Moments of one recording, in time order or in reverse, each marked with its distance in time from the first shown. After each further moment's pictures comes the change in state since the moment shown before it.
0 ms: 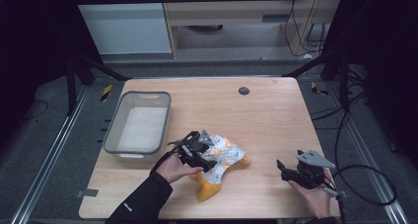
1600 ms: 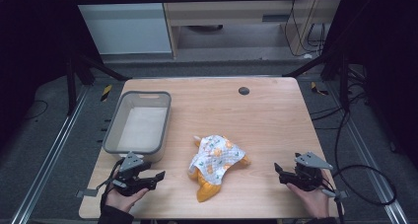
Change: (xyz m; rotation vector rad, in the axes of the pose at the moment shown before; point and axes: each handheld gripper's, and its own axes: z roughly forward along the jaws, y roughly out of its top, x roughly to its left) left arm 0.009 -0.170 -0.079 -0.266 0.219 -0.428; right arm 0.006 -0.003 0.000 0.027 0.027 0.003
